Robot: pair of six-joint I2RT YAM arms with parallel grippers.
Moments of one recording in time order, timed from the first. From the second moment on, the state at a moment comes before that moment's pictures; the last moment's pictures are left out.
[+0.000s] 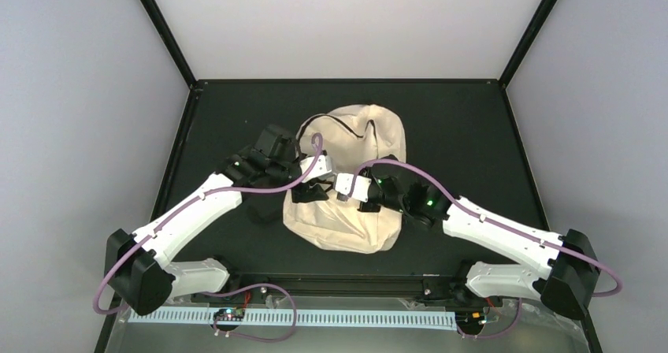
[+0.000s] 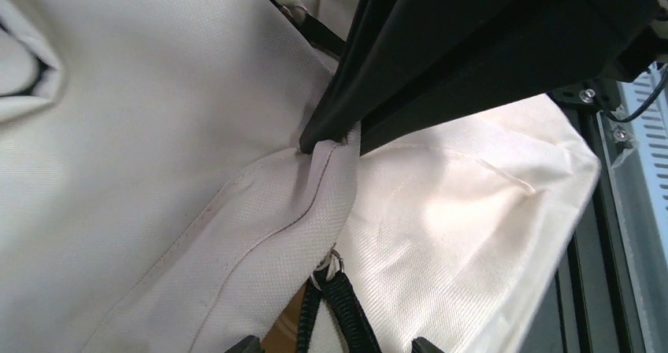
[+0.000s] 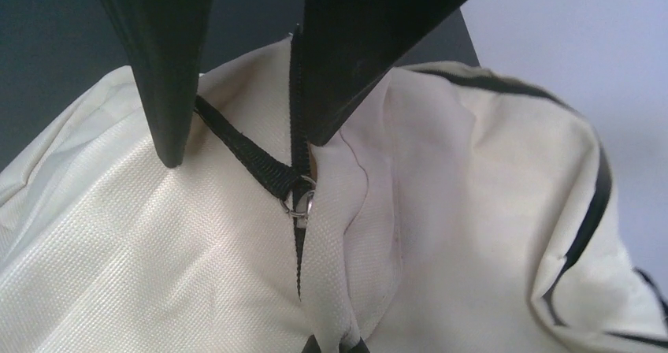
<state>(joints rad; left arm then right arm) -0.61 1.21 1.00 -0.60 0.60 0.55 0.97 1.16 0.86 -0.26 0.04 -0.67</state>
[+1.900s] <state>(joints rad) -0.35 1.24 1.01 -0.69 0.60 0.71 0.87 1.00 0.72 -0.24 -0.07 -0.58</state>
